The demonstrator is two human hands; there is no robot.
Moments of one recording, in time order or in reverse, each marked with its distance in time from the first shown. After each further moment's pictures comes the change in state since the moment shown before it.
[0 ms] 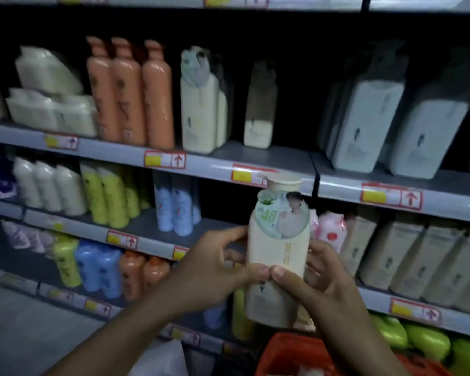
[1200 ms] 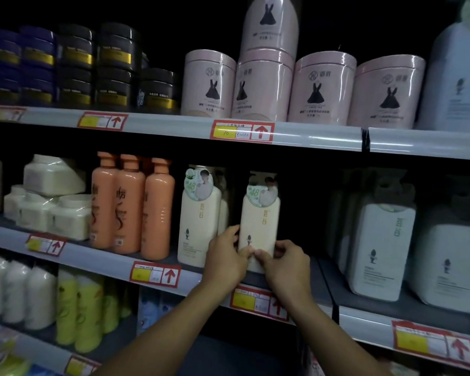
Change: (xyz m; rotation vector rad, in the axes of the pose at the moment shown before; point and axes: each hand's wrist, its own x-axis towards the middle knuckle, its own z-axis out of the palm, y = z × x) left_hand 0.231 0.021 -0.075 0.207 0.566 0.170; right_hand 0.261 -0.053 0.057 -0.563 0.315 -0.224
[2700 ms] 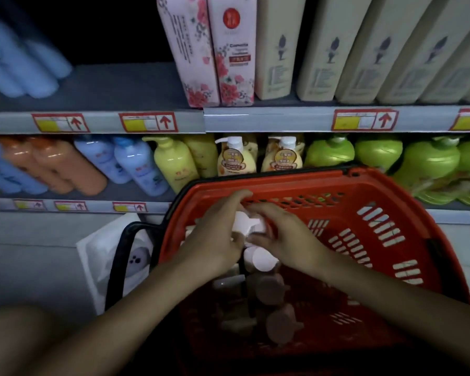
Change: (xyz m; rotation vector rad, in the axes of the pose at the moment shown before) left_hand -0.402 -0.104 0.171 0.325 -0.840 -0.196; right_hand -0.334 0.366 -0.139 -0.042 -0.697 0.094
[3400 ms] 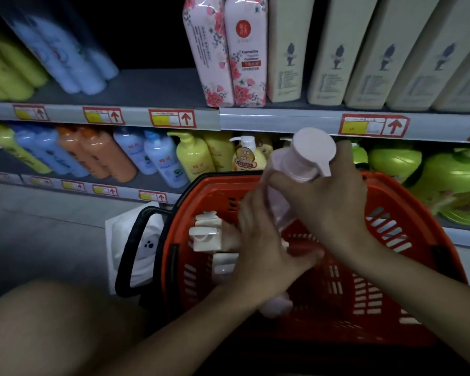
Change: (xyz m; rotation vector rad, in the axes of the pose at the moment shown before) left_hand -0.023 0.083 0.074 -0.182 0.408 -0.029; right_hand -0.014 -0.087 -0.082 0.144 0.622 0.156
